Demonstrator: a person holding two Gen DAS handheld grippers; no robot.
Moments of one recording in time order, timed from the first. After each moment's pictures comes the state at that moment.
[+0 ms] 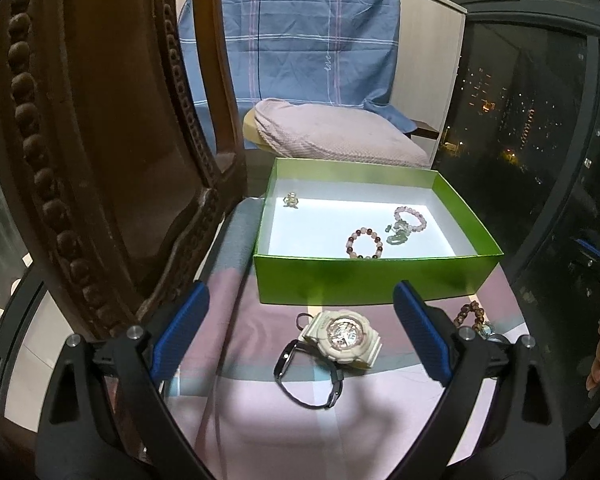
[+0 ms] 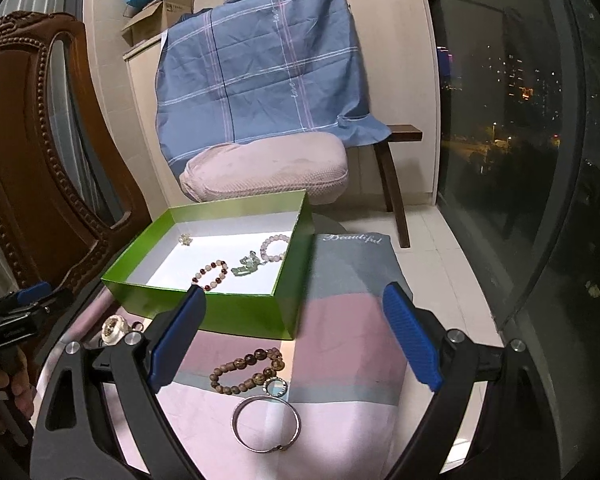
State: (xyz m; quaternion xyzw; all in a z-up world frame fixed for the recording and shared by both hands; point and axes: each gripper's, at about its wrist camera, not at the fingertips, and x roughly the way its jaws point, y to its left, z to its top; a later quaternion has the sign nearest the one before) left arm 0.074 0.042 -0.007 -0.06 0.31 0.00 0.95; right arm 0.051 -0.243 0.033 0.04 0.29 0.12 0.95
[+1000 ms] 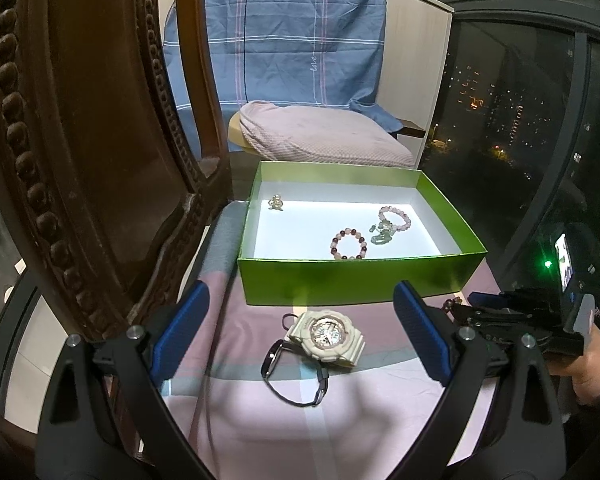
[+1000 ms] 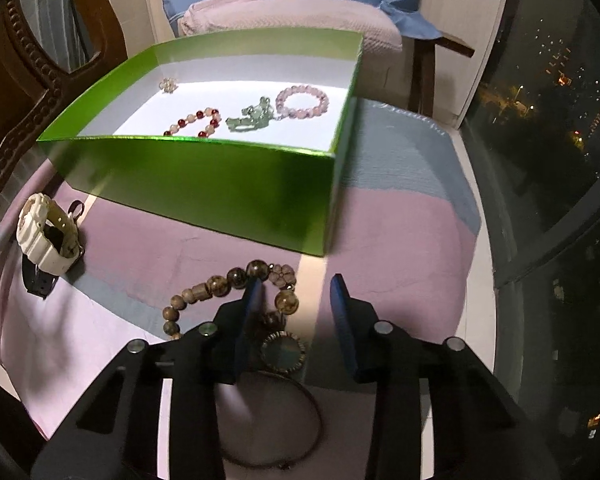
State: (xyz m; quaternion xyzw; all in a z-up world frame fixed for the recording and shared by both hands) left arm 0.071 0.034 0.000 -0.06 0.31 -0.02 0.95; right arm 0.116 -0.175 -0.064 -0.08 0.48 0.13 0.86
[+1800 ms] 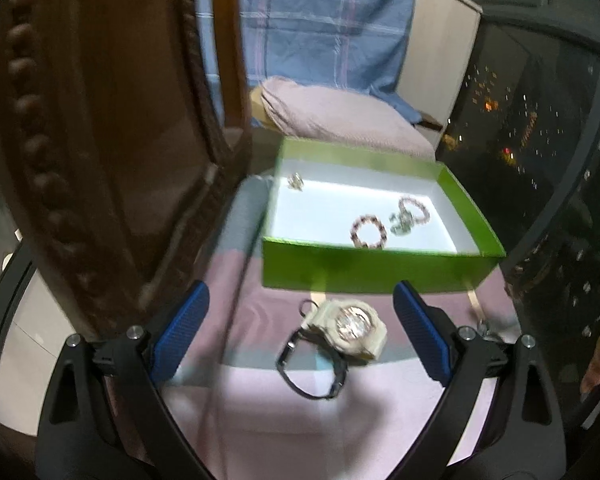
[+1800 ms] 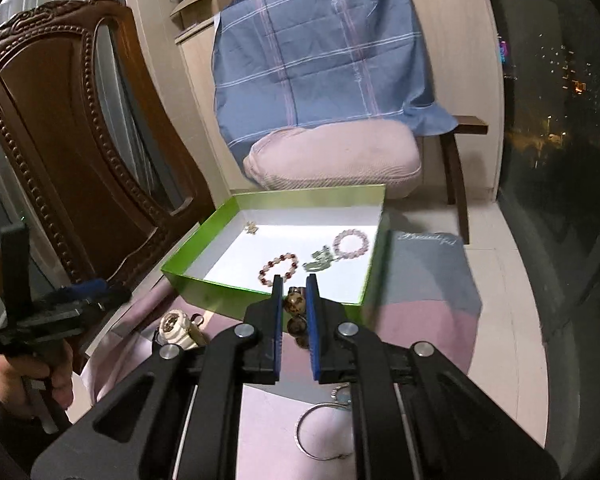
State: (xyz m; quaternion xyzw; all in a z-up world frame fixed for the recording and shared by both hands) left arm 0.084 0.049 -0.016 -0.09 0.35 0.00 0.93; right arm 0.066 -0.212 0.041 0.05 0.31 0.23 0.92
